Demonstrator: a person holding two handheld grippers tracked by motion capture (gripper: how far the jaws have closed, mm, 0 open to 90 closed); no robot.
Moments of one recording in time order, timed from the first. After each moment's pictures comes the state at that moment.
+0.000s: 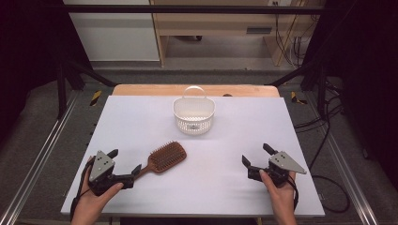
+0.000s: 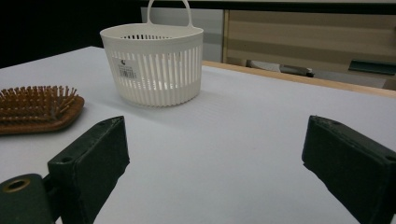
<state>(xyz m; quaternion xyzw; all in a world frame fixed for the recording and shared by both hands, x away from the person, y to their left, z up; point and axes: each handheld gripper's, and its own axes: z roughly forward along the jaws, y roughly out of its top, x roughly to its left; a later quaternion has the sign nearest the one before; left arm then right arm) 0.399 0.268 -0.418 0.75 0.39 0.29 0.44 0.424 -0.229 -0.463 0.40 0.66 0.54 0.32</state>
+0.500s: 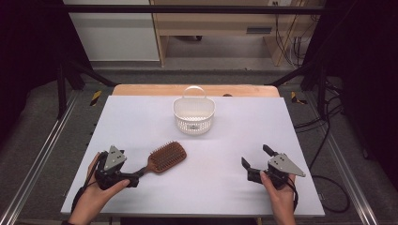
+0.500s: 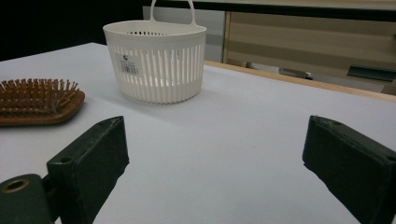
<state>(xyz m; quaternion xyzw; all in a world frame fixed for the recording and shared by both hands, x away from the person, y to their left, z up) 0.417 0.254 -0.418 0.81 0.38 0.26 0.36 0.421 -0.229 -0.468 0.39 0.67 0.54 0.33</state>
